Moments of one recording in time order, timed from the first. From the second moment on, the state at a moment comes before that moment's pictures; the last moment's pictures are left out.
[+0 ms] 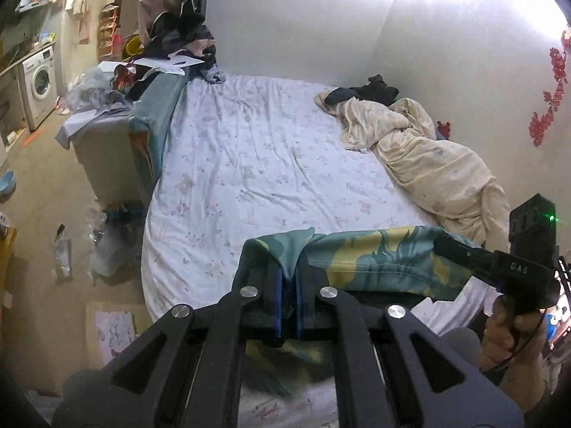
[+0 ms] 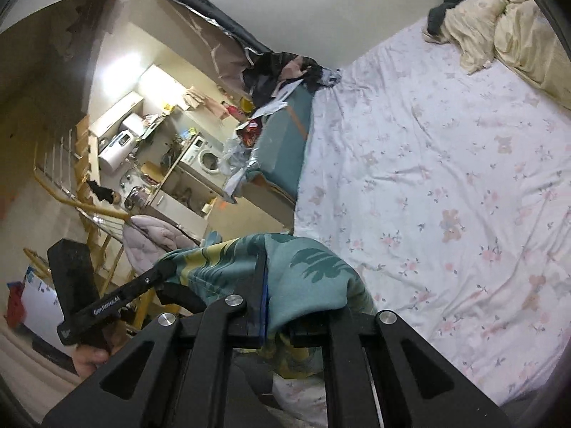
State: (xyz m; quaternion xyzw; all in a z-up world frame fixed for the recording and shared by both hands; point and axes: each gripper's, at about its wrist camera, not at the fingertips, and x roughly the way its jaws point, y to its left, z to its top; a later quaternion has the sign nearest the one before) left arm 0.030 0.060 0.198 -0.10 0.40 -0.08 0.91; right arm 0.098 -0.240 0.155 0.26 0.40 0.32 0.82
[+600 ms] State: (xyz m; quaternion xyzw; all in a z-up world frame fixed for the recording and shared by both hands) left arm 0.069 0.063 0.105 -0.18 0.43 -0.14 0.88; right arm 0.132 -0.255 0.123 0.24 0.39 0.29 0.84
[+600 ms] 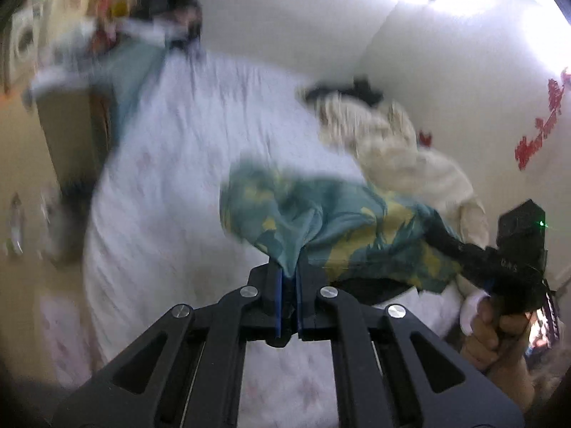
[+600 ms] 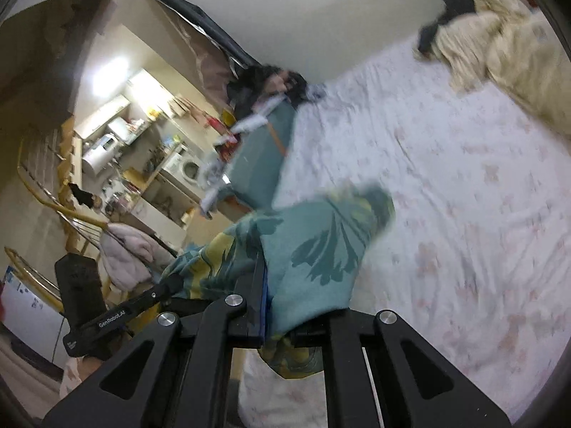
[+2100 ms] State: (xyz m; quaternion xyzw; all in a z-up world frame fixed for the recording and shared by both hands) left arm 0.046 0.005 -0.156 0.01 0.70 -0.04 0.71; right arm 0.069 -0.188 -0.156 -0.07 0.73 0.21 0.65
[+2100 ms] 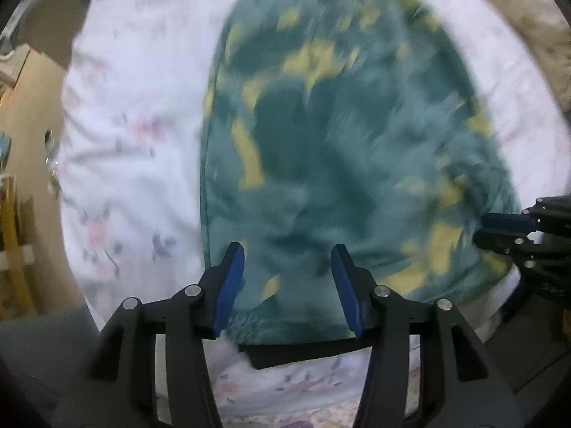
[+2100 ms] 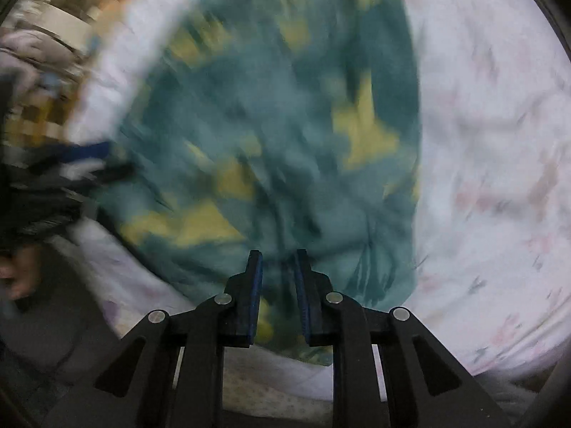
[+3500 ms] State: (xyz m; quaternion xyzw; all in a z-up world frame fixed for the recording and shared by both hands) left arm 0.245 0.042 -0.115 -0.05 0.55 -0.03 0.83; right arm 0.286 -0.283 -0.115 0.22 0.57 0.17 0.78
